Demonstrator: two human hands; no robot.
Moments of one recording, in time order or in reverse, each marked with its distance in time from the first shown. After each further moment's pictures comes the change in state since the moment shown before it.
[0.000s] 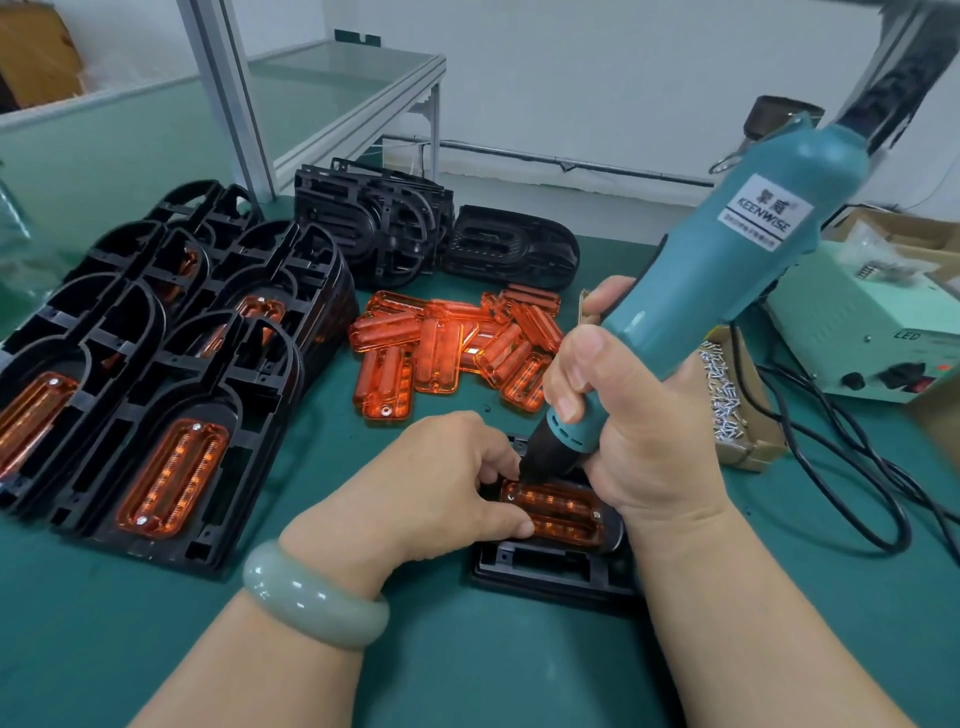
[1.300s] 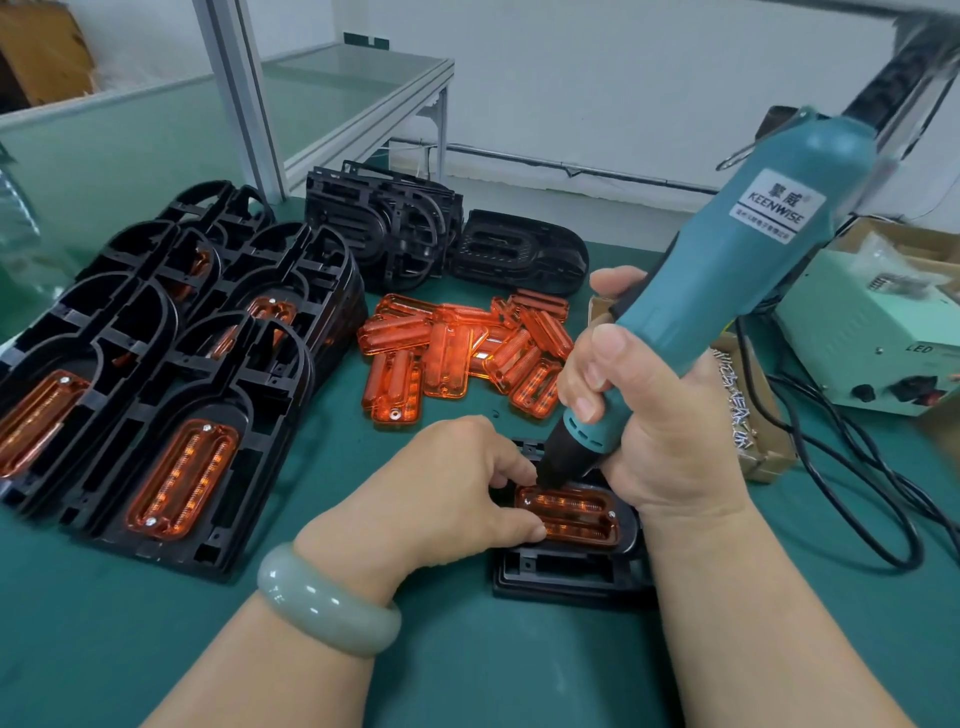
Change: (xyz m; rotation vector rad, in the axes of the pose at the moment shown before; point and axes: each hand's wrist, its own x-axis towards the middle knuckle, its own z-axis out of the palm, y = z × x) left_hand 0.001 -0.003 0.004 -0.055 0.021 -0.012; right_hand 0.006 -0.006 -0.001 -0.045 -0.056 0.032
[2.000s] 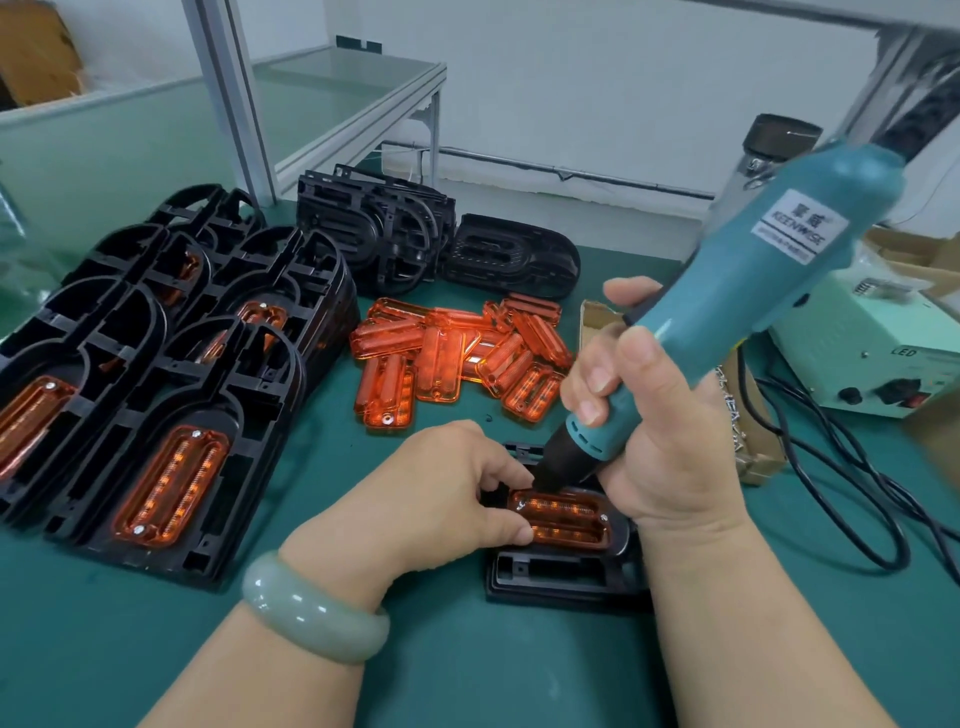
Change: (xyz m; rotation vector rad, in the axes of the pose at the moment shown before) left_hand 0.001 -0.005 0.002 -0.020 -0.024 -0.017; right_hand -0.004 0.000 -0.003 0.067 -0.003 -0.018
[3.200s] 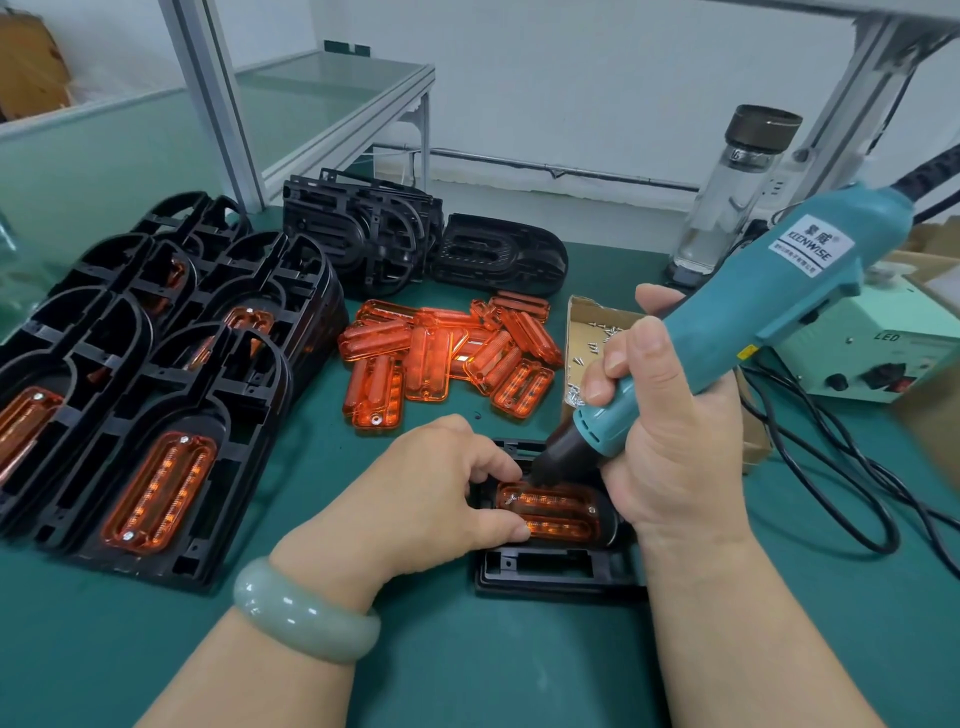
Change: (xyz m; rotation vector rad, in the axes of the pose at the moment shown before) left_hand -0.003 0.002 0.001 0.038 0.032 0.014; right_hand -0.009 -0.004 -0.010 -0.065 0.282 -0.061
